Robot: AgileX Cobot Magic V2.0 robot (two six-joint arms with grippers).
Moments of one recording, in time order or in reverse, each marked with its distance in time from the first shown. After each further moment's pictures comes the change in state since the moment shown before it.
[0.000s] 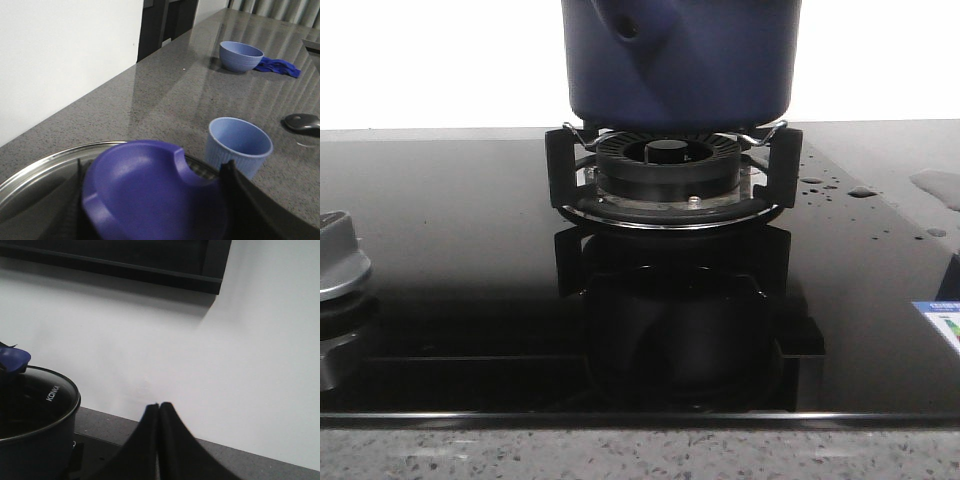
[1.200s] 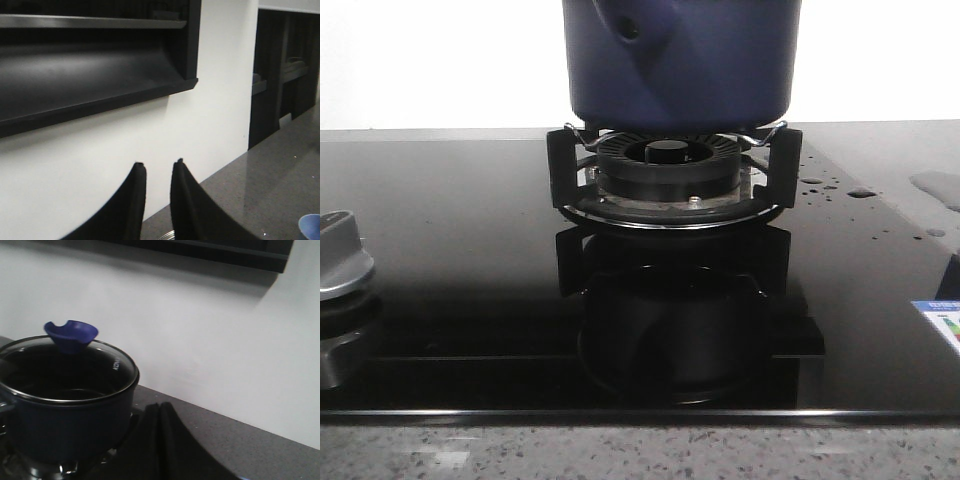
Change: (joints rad) left arm 0.142 -0.498 0.123 0.093 -0.302 -0.119; right arm 0.126 -0.037 0.000 -0.433 0.000 0.419
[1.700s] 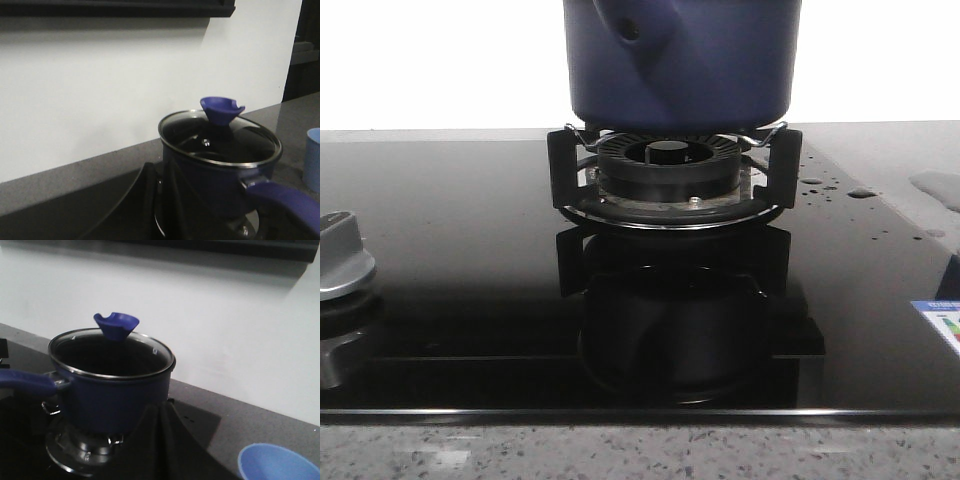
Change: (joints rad) left arm 0.050 -0.552 0.661 0.008 -0.145 -0.002; right arm 0.031 -0.190 0.098 -0.224 -0.057 0.292
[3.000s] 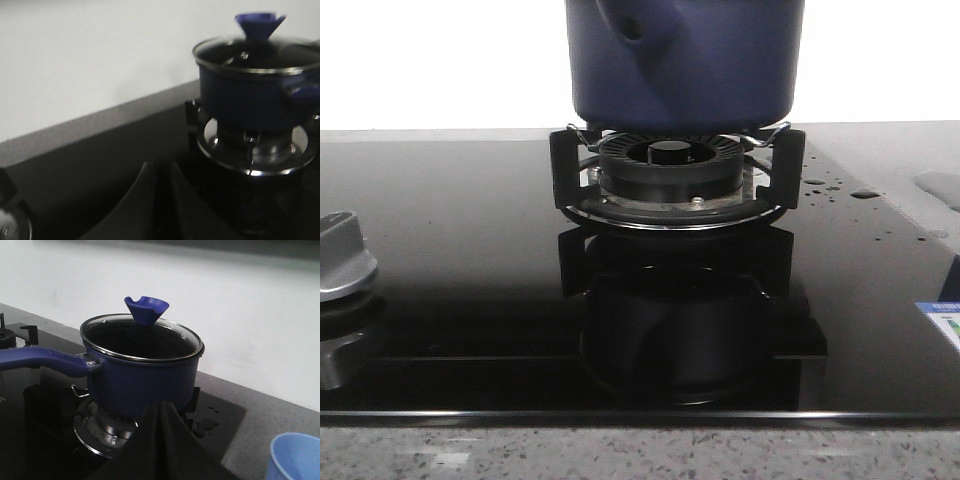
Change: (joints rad) left arm 0.000 -0.144 0.137 0.730 -0.067 -0.566; right arm 0.003 -0.042 0.043 -0.009 -0.066 0.013
